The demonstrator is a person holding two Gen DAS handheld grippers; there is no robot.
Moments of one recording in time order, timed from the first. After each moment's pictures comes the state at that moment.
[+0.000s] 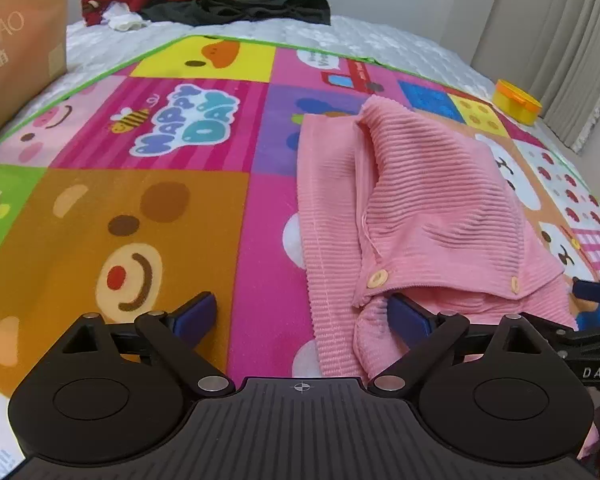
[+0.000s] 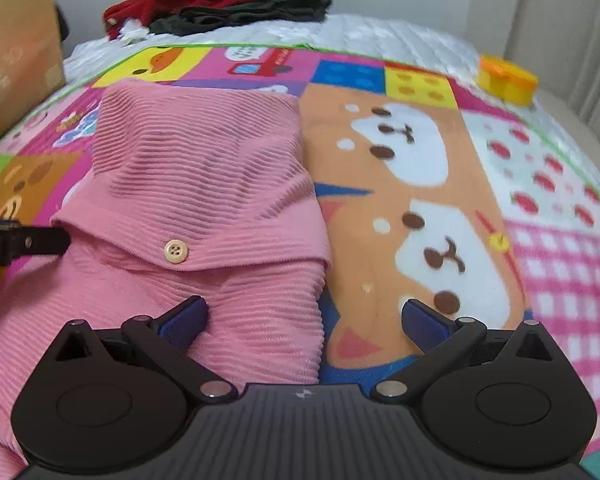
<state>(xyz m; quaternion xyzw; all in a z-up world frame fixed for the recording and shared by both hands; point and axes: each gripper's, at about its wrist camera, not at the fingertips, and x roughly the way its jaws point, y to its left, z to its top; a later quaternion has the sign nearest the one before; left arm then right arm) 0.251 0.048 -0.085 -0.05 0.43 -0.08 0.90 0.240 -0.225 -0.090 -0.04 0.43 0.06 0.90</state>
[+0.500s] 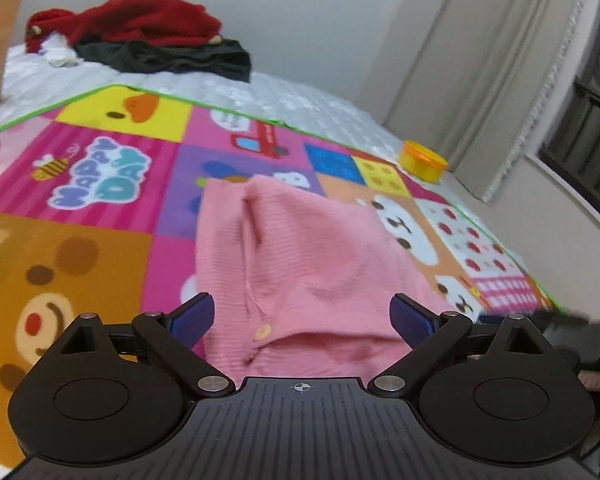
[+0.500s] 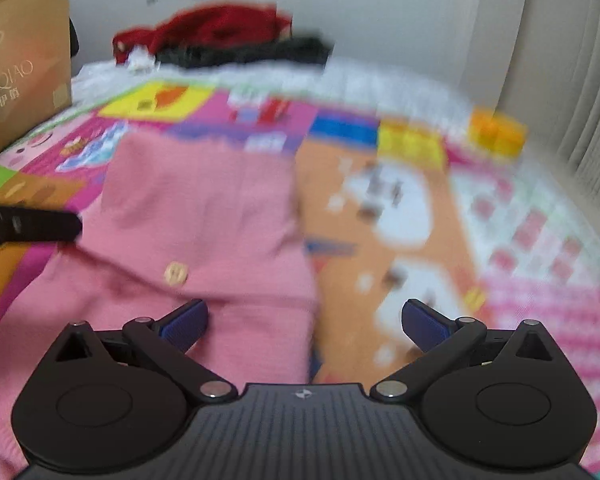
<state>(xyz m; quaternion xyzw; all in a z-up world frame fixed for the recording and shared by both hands) 0.240 0.041 -0.066 -0.11 0.34 -0.21 0.91 0.223 -0.212 -0.068 -0.09 0.34 0.05 0.94</state>
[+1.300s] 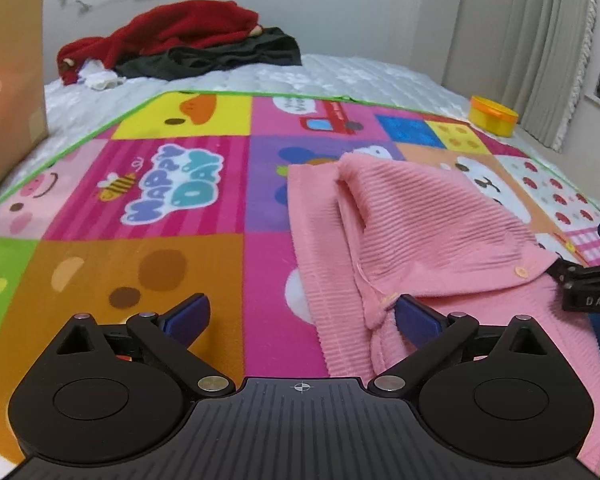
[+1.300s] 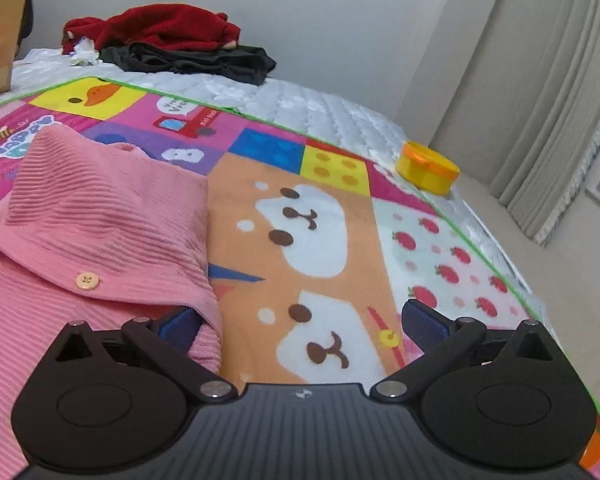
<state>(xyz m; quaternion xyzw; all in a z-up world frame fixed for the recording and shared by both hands) 0.255 0.054 -0.071 0.00 0.36 -0.11 0.93 0.246 -0.229 -0.075 -0.15 0.31 -0.05 0.94</state>
